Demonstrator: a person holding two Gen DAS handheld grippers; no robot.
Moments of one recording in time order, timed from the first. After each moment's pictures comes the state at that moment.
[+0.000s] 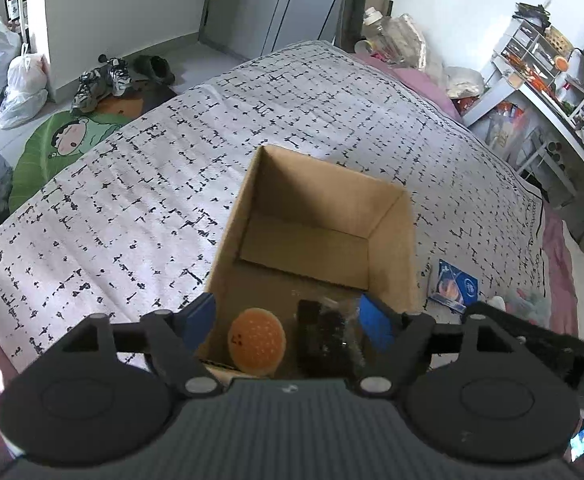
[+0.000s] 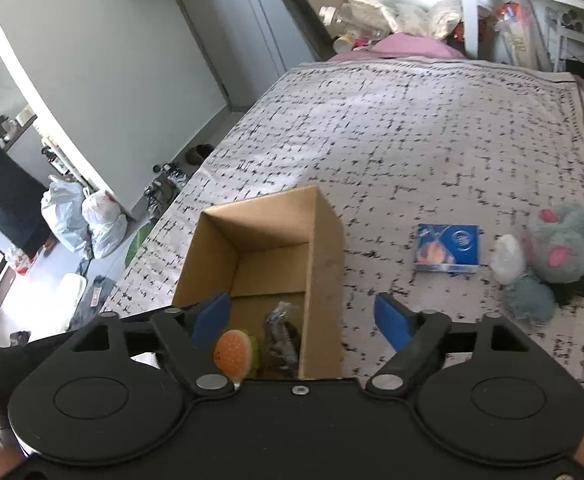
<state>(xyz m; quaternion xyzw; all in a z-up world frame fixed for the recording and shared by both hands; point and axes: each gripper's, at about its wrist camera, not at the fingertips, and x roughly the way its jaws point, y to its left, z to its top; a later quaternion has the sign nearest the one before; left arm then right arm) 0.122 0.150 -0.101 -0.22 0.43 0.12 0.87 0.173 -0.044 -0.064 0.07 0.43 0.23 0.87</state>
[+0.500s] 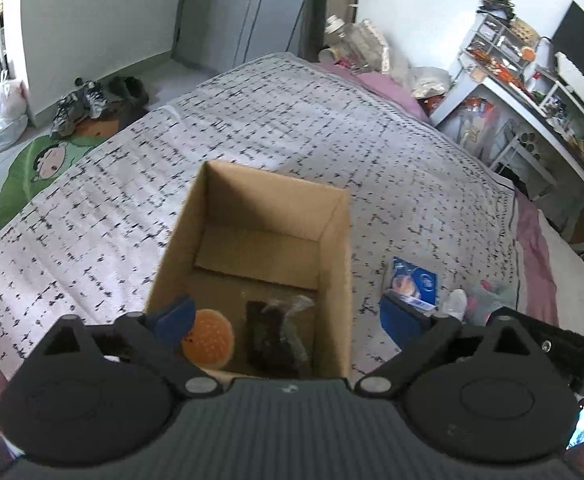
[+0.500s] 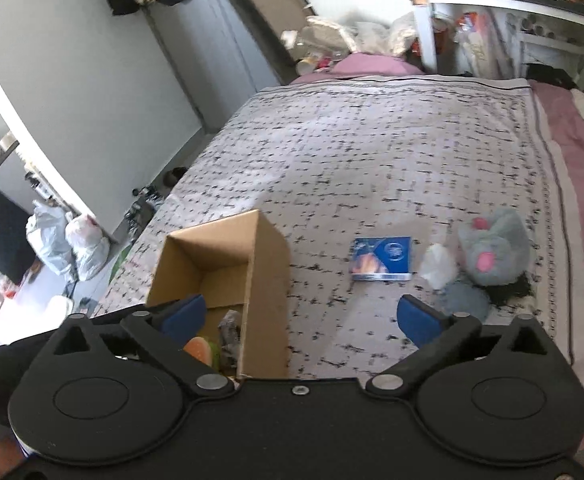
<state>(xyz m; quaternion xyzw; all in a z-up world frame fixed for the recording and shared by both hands) 0.123 0.107 -0.077 -0.20 0.41 0.09 0.89 0.169 -0.104 -0.049 0.09 0.42 0.19 0.88</state>
